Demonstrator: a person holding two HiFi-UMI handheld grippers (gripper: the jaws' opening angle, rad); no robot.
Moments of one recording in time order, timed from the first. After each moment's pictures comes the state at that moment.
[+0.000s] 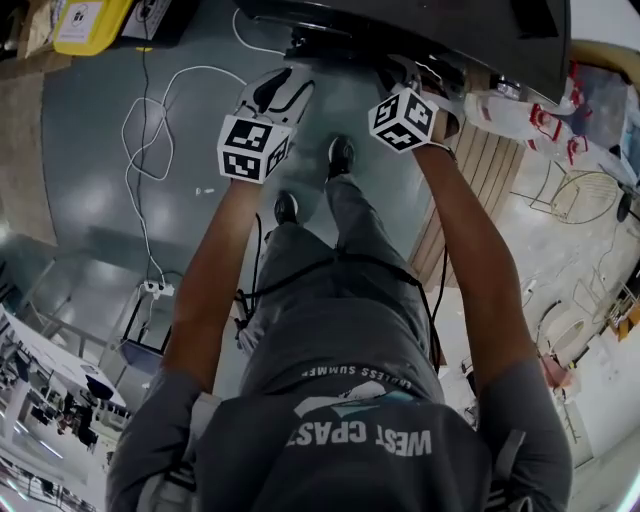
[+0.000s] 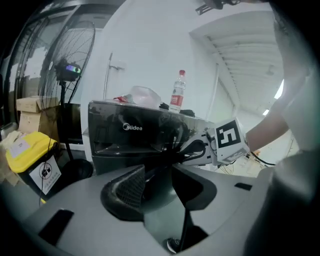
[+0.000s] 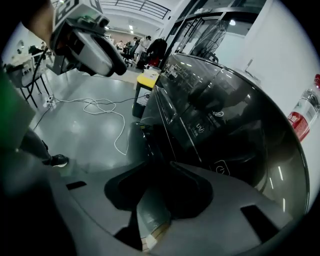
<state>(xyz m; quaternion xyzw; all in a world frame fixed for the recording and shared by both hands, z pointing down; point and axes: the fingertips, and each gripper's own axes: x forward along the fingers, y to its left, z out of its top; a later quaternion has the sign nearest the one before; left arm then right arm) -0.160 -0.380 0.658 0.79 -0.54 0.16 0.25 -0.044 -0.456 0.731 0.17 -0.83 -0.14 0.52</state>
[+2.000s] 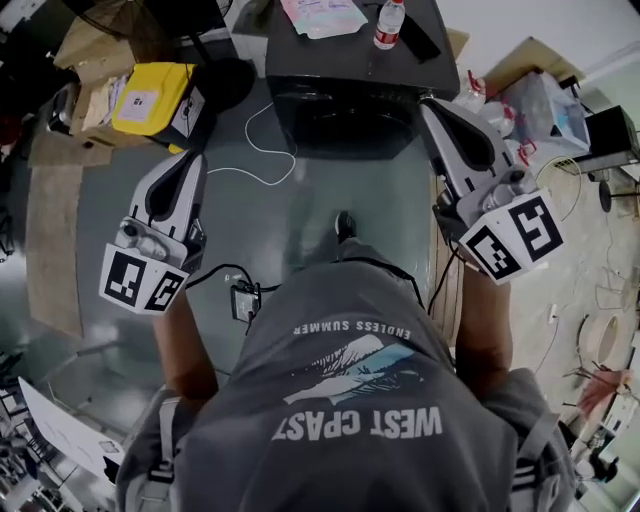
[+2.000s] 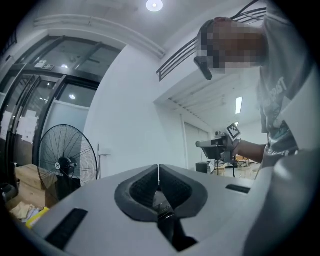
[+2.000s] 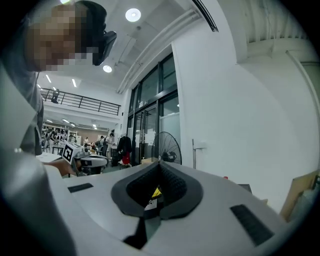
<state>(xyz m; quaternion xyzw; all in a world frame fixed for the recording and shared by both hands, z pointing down) -0.254 -0.137 0.204 0.86 -0.52 -0.01 -0.01 -0.017 -0.218 0.164 0.31 -0.95 0.02 0.03</state>
